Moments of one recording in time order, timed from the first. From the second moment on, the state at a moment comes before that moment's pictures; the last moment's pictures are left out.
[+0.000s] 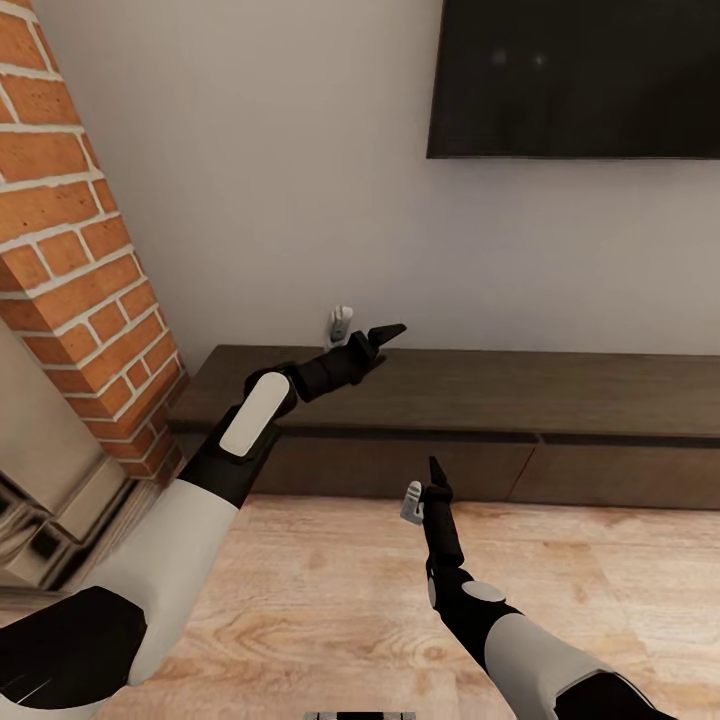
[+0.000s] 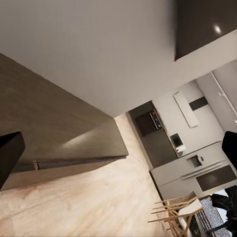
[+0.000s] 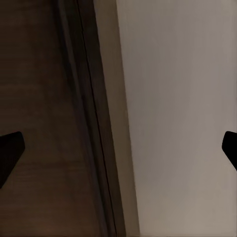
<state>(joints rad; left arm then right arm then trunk) -1.04 -0.11 -0.33 -1.05 1.29 0.61 -0.08 -0.74 0.14 0.29 -0.26 1.26 0.11 -0.80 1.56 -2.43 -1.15</state>
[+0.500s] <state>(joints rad) -1.04 -0.11 -0.33 -1.05 1.28 0.61 -0.08 -0.75 0.14 0.29 -0.28 1.26 0.11 -0.81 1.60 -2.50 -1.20</state>
